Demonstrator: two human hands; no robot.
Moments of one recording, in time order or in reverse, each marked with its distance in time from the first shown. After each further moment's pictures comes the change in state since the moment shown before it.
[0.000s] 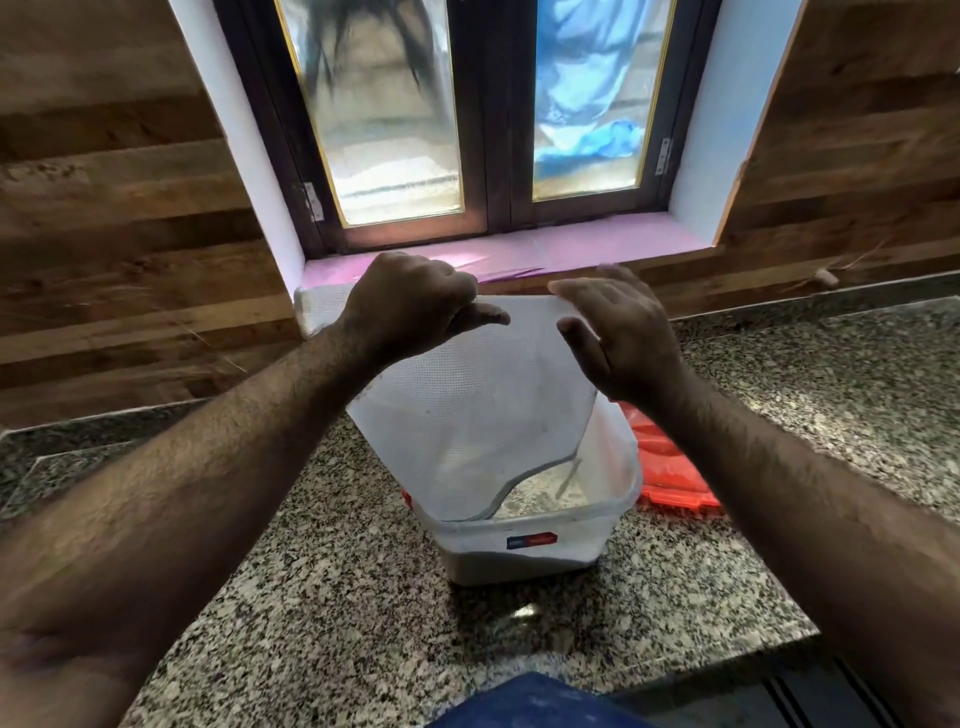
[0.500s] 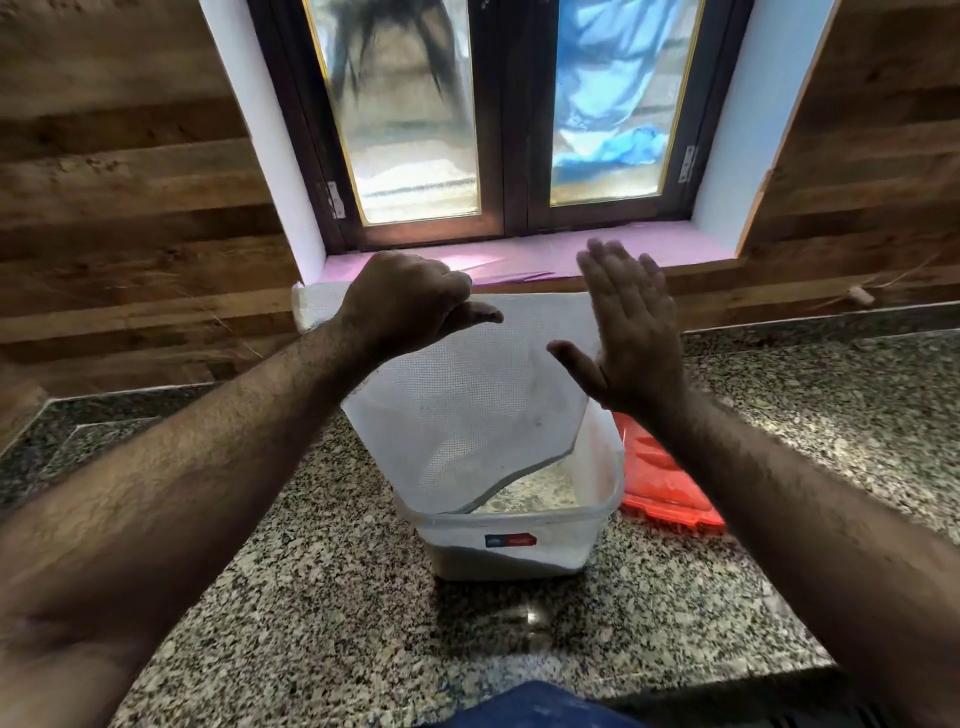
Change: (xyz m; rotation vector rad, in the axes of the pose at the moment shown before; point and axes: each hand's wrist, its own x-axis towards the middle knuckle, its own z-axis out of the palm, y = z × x) left_hand 0.011 0.018 -0.010 0.074 -0.052 -0.059; right_hand -0.014 0.020 -0.008 -0.086 0.045 -0.021
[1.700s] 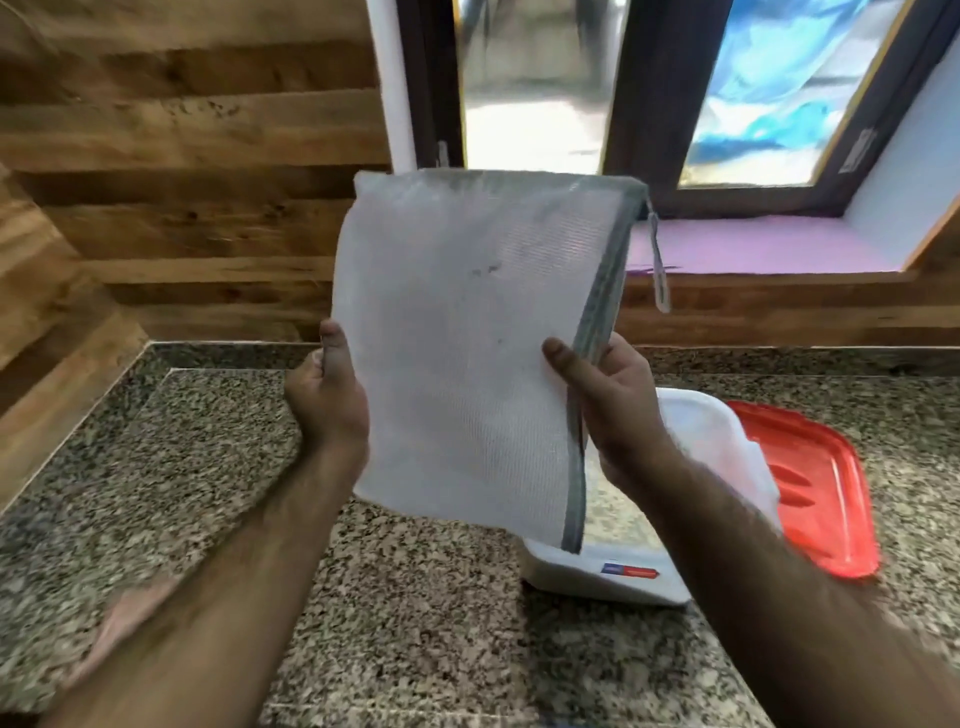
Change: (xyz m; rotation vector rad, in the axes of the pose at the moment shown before) left_hand -0.202 -0.020 -0.025 -0.704 0.586 -1.774; right_hand 0.044 -0.178 0.062 1.370 -0.348 1.120
